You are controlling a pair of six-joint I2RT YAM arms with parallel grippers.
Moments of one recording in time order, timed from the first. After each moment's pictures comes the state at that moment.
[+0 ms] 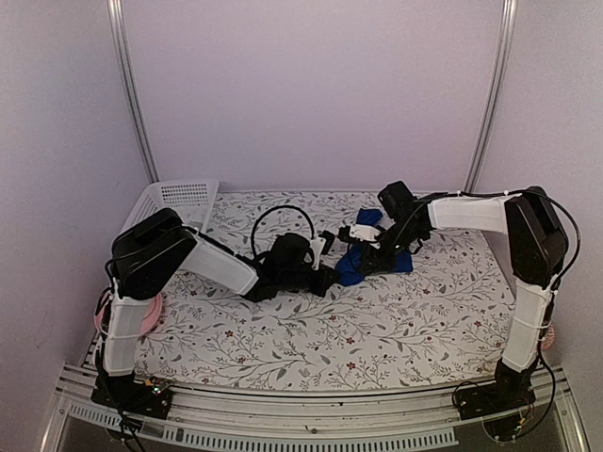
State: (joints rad) left arm -0.88 2.20 1.22 0.49 0.11 -0.37; right arm 0.53 1.95 1.37 -0.55 -0.37 -0.80
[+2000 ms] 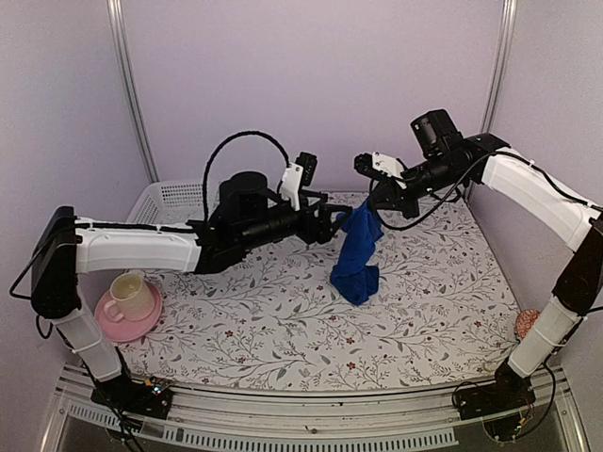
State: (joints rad) left arm -0.94 1.68 1.15 0.47 0.05 -0.23; right arm 0.54 1.64 1.66 -0.84 -0.51 -0.85
